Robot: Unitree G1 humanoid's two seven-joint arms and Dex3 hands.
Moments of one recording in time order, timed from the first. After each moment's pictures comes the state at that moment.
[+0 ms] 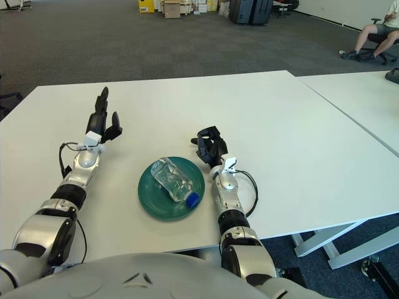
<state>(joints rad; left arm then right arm) -0.38 0.18 0.00 0.92 0.13 -0.67 0.20 -0.25 0.12 -0.09 0.79 0.09 -0.43 0.08</state>
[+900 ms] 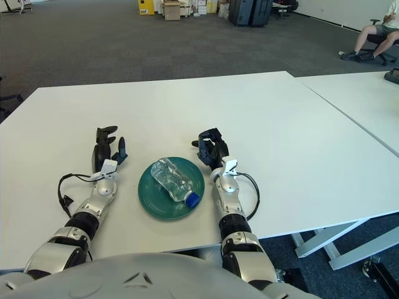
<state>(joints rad) -0.24 0.05 -0.05 0.87 0.36 -0.52 0.70 -0.22 0.11 -0.08 0.74 0.09 -0.40 0.06</state>
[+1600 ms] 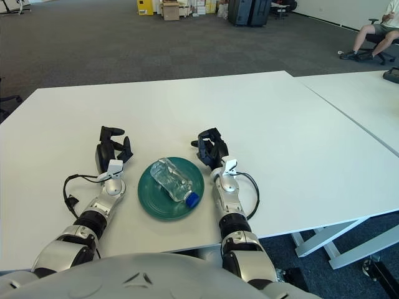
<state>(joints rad) -0.25 0.00 -0.06 0.89 0.36 -0.58 0.77 -0.23 0.11 -0.08 0.75 0.09 -0.40 0.08</state>
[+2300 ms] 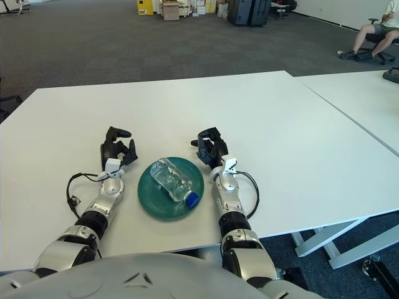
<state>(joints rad) -0.24 -0.02 -0.03 0.87 0.17 -0.64 0.46 -0.24 0.11 -0.09 0.77 0.09 -0.40 0.08</state>
